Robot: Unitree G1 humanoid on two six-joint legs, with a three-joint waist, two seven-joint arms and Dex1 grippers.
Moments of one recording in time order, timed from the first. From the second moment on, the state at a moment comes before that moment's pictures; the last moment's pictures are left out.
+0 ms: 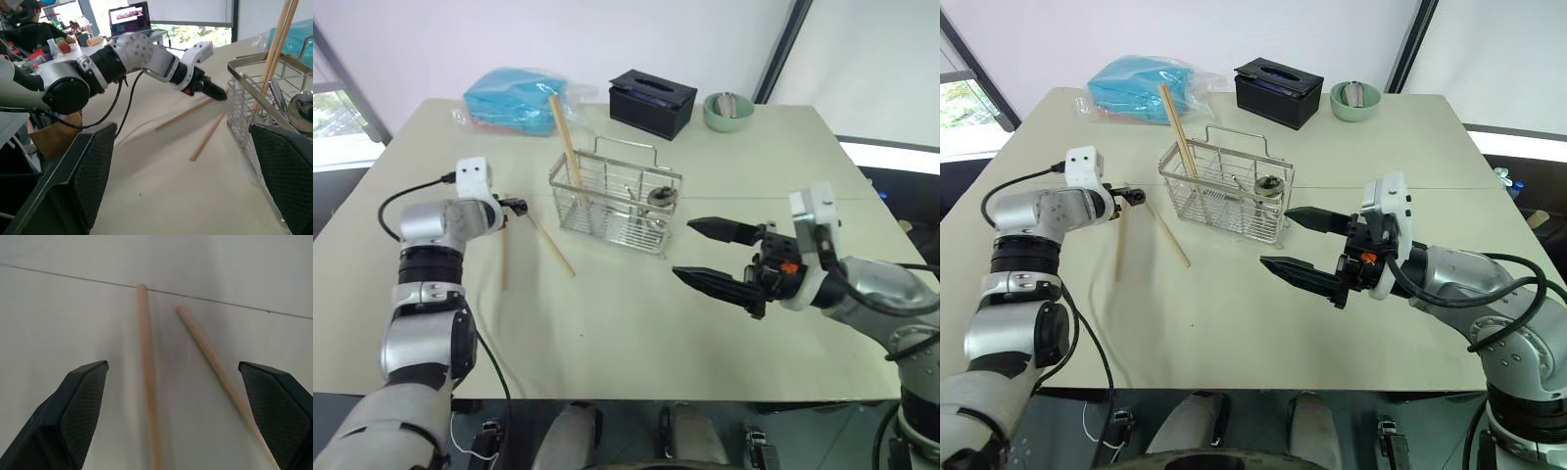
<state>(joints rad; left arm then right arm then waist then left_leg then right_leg) -0.94 0.48 0.18 0.72 -0.33 0.93 -0.07 -0.23 -0.72 -0.26 -0.68 1.09 0.85 0.65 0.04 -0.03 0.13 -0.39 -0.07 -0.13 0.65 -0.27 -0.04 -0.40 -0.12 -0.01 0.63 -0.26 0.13</state>
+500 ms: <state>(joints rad) -1.00 0.47 0.21 0.89 -0.25 0.84 -0.07 -0.16 -0.76 -0.29 -0.70 1.12 0.81 0.61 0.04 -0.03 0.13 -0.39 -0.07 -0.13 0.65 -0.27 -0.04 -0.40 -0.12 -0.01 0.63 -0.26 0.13</state>
